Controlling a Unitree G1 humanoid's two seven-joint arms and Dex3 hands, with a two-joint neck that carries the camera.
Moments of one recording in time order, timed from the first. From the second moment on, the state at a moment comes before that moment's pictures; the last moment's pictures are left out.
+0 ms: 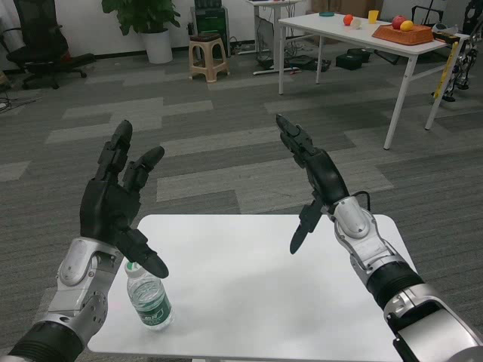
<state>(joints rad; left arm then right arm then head) -0.48 0.22 -0.40 0.62 -0.69 -0.72 -0.23 -0.38 -0.40 0.10 0.58 0.10 -0.63 -0.02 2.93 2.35</state>
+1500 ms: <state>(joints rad) -0.25 0.40 -0.16 0.36 -0.67 -0.20 -0.39 -0.43 -0.39 0.10 0.69 0.10 -0.63 -0.02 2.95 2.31</state>
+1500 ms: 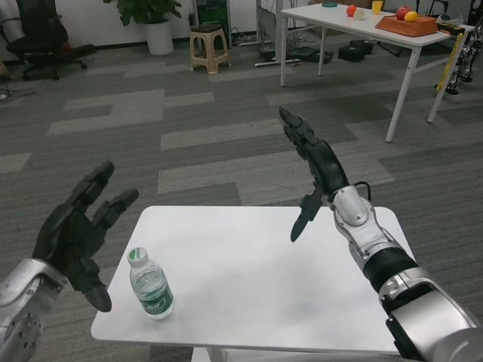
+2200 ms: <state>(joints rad) -0.38 0.32 -0.25 0.87 -0.57 -0.31 -0.39 -0.43 -0.39 0.11 0.71 0.10 -0.63 -0.02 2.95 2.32</state>
